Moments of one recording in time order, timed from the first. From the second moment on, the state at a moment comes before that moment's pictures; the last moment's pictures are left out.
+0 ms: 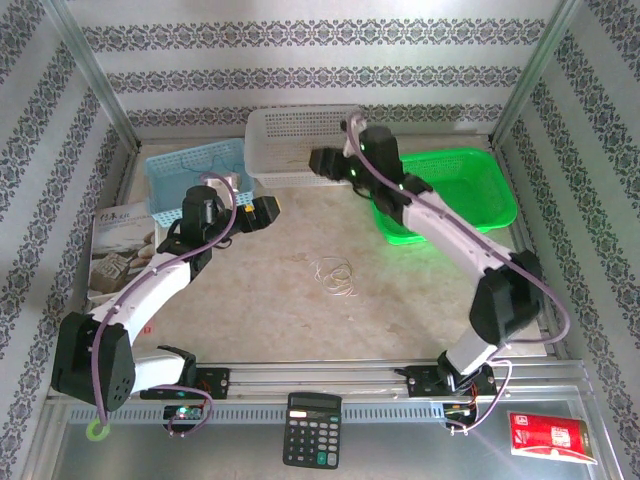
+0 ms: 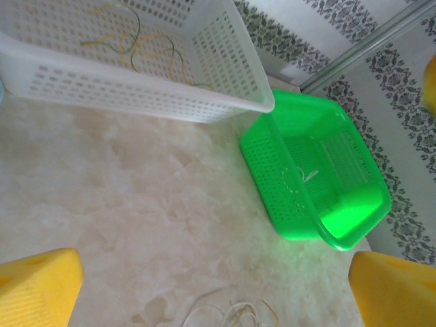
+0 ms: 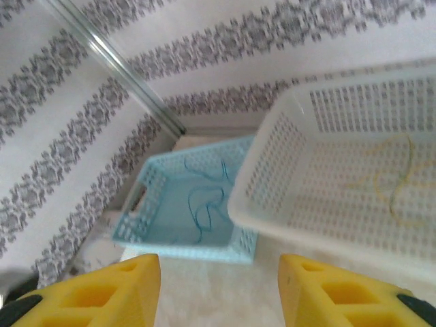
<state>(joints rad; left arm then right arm) -0.25 1.24 0.77 0.05 0.39 -0.59 0.52 1.58 1.31 -0.09 -0.22 0.52</state>
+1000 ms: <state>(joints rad) -0.29 1.18 0.65 0.03 0.39 -0.74 0.71 1.55 0.92 -0.30 0.02 0.33</state>
